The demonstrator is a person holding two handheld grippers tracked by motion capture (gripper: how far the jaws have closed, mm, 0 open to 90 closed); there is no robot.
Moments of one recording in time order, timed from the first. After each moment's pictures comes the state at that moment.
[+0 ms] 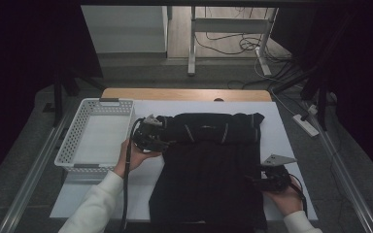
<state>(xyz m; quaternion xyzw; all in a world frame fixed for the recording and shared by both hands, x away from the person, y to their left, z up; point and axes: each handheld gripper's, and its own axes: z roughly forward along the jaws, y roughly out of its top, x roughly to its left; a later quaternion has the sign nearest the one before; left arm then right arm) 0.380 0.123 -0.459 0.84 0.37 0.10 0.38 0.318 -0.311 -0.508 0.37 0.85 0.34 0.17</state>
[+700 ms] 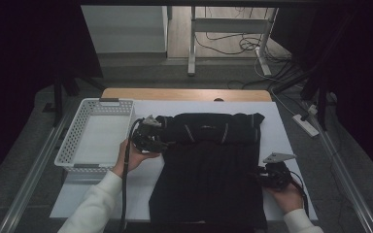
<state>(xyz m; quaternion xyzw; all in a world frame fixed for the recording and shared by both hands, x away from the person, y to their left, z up) 0.378 0.127 -0.457 0.84 0.37 0.10 0.38 0.329 -0.316 -0.513 0.38 0.85 0.32 0.14</state>
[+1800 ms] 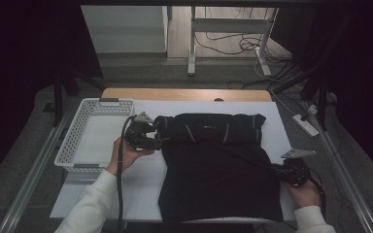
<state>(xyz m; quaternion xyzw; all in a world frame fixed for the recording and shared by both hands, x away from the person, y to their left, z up) 0.374 0.143 -0.445 0.83 0.38 0.11 0.39 0.338 -0.364 -0.501 0.42 0.84 0.30 0.18</state>
